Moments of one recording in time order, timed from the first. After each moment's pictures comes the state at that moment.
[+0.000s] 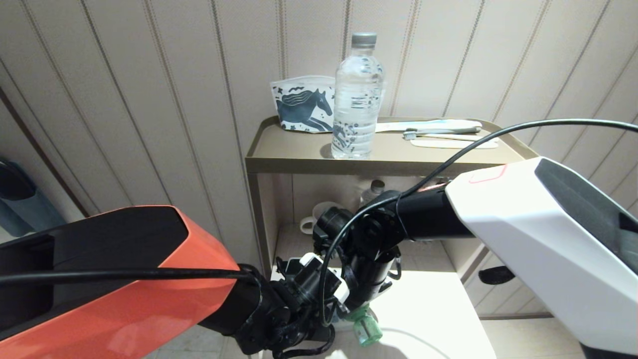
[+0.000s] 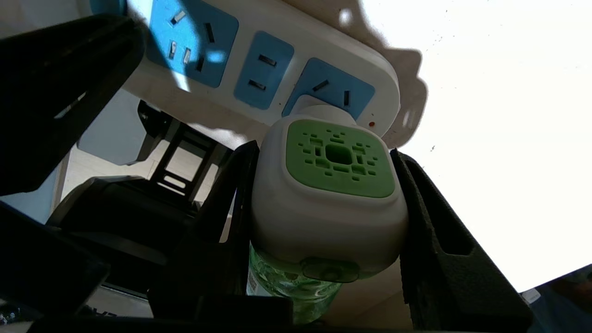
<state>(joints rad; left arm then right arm) -0.90 2.22 -1.06 -0.08 0.24 -0.71 0.72 2.28 -1.67 0.75 -0.03 0.19</state>
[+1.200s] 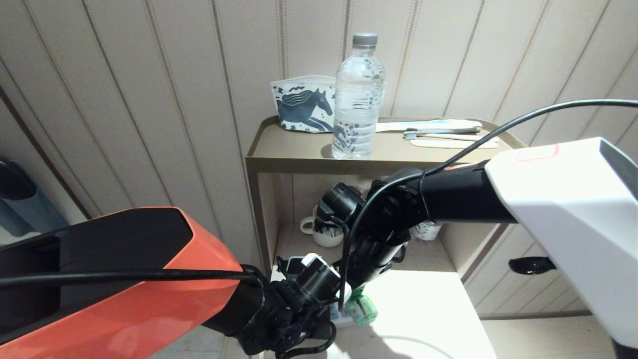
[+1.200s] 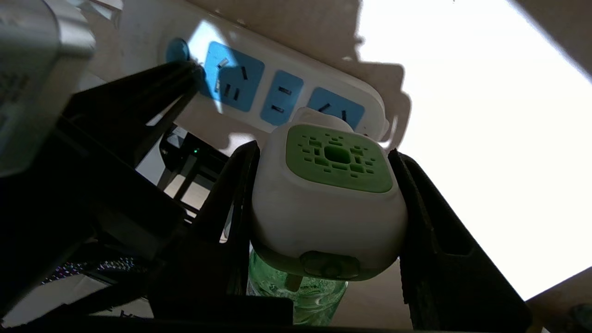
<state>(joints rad) -0.90 2.23 -1.06 -0.08 0.27 -0.71 0.71 2.20 -1.72 0.75 -0.03 0.19</state>
